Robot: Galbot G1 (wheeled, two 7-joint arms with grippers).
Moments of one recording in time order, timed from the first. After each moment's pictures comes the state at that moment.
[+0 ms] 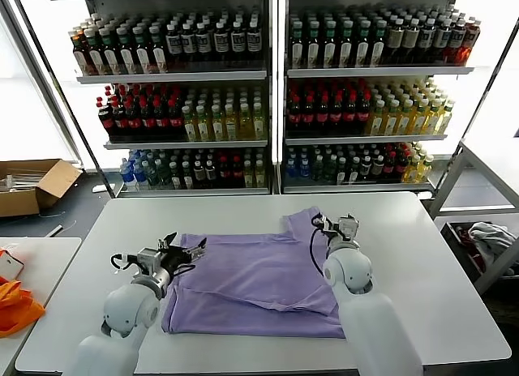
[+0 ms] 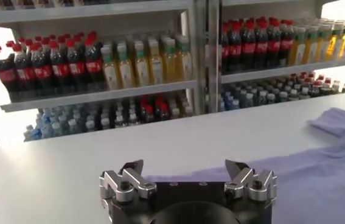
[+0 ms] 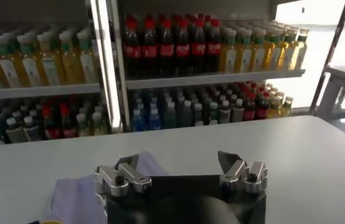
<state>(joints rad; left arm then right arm) 0.99 -1.16 -0.35 -1.71 -0.38 0.53 -0.04 -0.65 1.44 0.25 1.39 0.39 -0.57 0.42</state>
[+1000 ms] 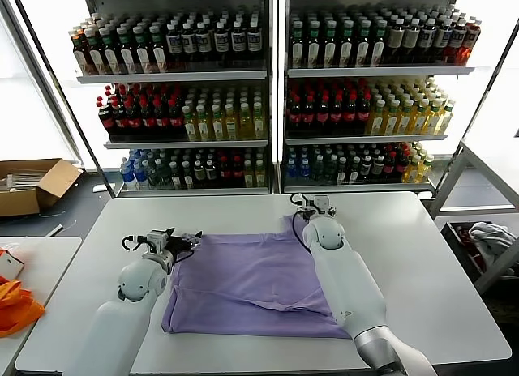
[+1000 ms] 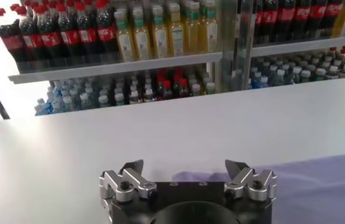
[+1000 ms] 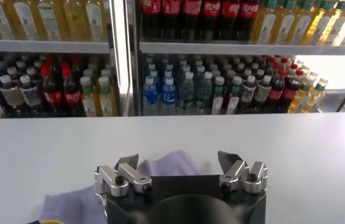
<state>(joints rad) 0.81 -1.18 -0.29 -1.42 -0.38 0.53 -0.04 -0.44 1.52 0.23 0.99 0.30 -0.57 0.34</state>
